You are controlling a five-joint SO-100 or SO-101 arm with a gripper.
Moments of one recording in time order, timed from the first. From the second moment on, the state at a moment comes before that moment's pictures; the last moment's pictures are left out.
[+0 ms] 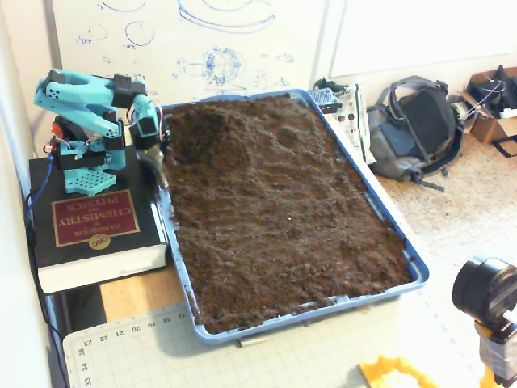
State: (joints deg) arm 7.5 147.2 165.6 58.7 -20.1
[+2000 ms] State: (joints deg) arm 8.7 91.4 138.3 27.1 -15.5
